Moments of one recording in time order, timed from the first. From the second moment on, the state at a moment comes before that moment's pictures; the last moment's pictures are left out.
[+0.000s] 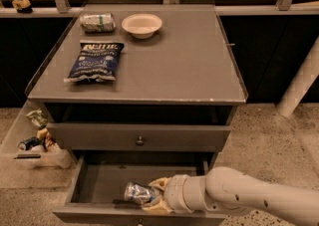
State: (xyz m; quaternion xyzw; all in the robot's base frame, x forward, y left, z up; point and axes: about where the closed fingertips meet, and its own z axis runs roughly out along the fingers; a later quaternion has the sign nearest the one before) arm 0.392 0.009 0.549 -0.54 0.73 0.25 0.35
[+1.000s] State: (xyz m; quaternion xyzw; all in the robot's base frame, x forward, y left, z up) arm 0.475 -0.043 0.506 -0.43 0.73 0.30 0.43
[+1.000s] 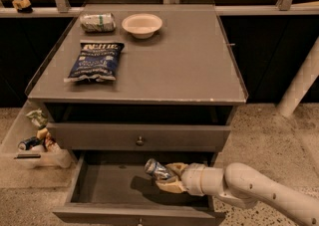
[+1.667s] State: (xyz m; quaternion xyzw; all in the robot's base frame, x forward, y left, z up) arm 0.477 -0.038 0.496 -0.45 0.74 0.28 0.41
